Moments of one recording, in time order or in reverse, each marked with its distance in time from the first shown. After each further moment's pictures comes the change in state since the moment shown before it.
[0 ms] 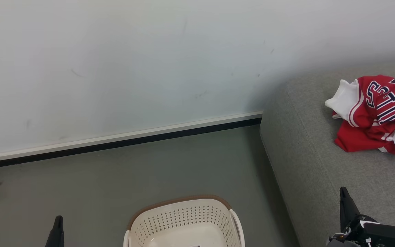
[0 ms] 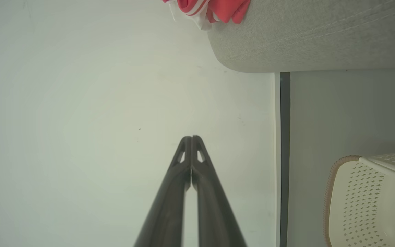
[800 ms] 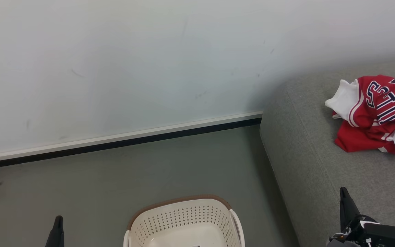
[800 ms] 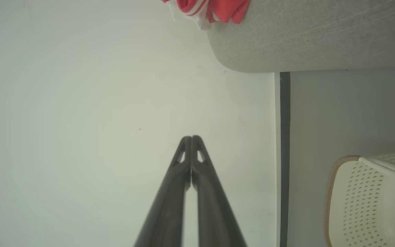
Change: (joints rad) left arm 0.000 0.000 0.000 0.000 0.000 0.000 0.000; right arm 0.000 0.004 -0.006 0.000 -0.004 0.000 0.005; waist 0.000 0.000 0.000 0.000
